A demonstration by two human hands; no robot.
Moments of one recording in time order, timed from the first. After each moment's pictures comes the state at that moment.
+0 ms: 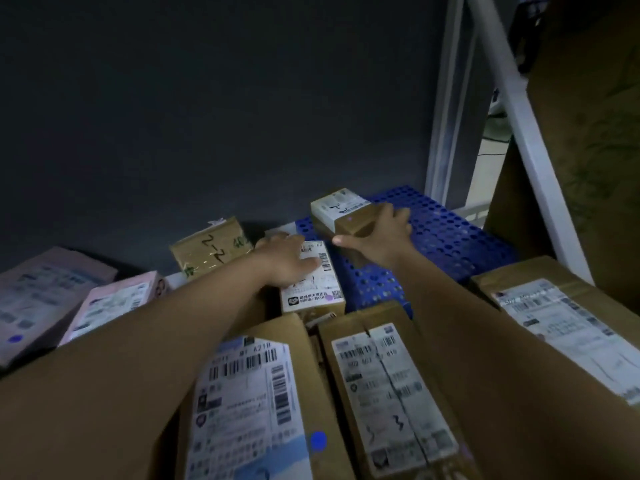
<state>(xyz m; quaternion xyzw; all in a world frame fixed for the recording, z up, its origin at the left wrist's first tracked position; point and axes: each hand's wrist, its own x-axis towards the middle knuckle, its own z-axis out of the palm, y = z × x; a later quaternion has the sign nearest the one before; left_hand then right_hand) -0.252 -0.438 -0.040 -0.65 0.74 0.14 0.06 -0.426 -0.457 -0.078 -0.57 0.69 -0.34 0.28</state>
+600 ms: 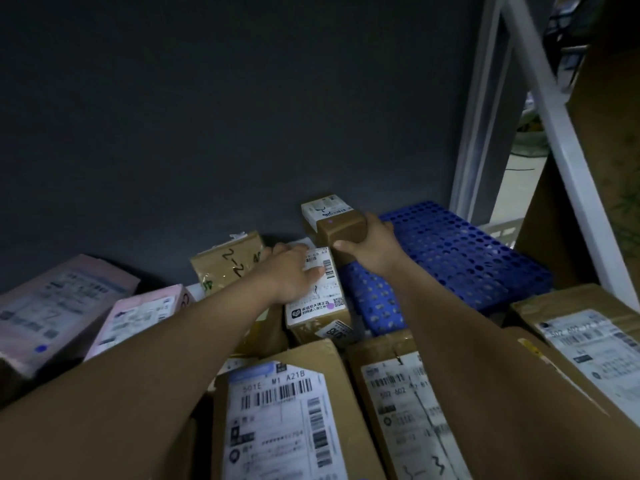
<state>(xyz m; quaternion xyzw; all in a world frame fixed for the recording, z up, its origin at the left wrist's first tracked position) -0.224 -0.443 -0.041 -0.67 0.73 0.13 0.00 -0.384 -0.493 -0.080 -0.61 0.61 -0.39 0.32</state>
